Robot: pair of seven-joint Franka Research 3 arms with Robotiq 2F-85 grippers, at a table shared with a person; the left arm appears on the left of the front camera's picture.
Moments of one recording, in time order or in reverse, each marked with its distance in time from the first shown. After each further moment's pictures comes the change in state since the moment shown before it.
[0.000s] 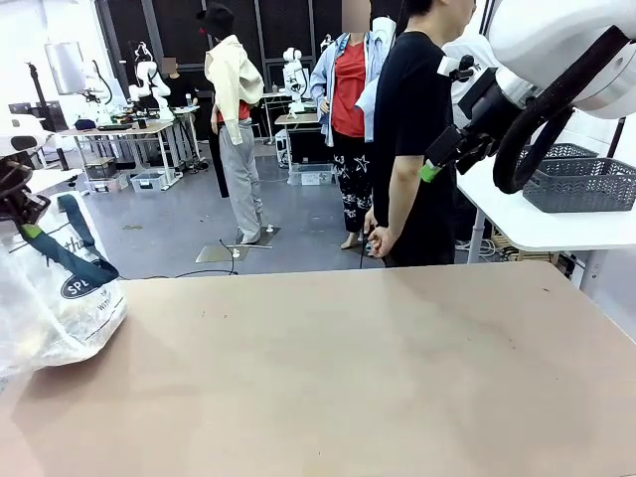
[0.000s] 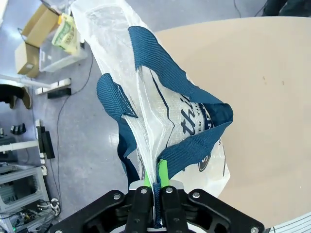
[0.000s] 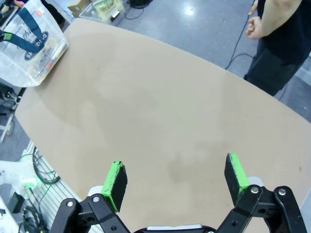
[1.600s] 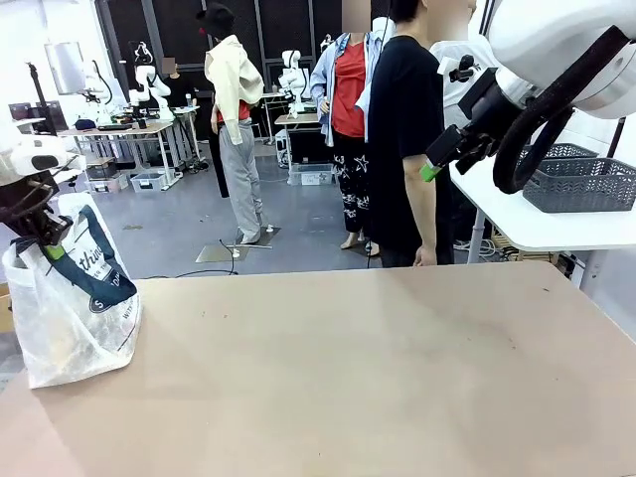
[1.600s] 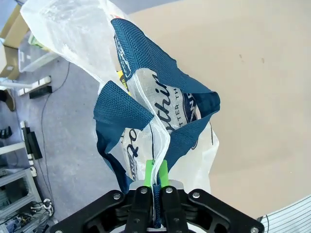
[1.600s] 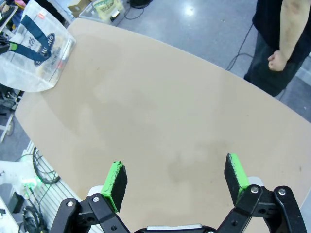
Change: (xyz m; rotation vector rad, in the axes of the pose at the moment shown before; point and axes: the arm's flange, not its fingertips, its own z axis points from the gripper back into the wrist) left arm -0.012 -0.035 -0.020 -0.093 0.063 -0.050; right arm 0.000 0.000 0.000 0.000 0.000 0.000
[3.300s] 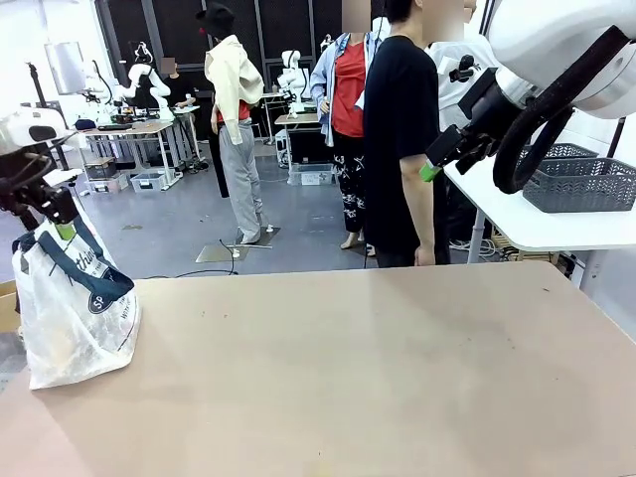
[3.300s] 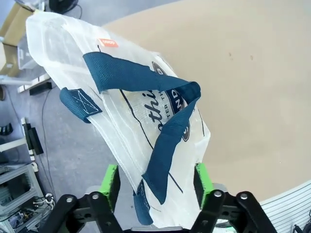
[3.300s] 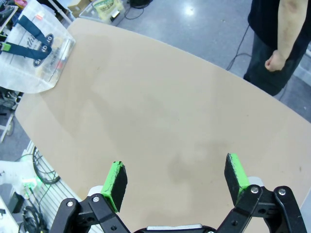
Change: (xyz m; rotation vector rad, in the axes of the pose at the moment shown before) left arm 0.017 -0.004 0.043 -0.011 0.035 -0.010; right arm 0.000 0.000 0.000 0.000 0.000 0.000
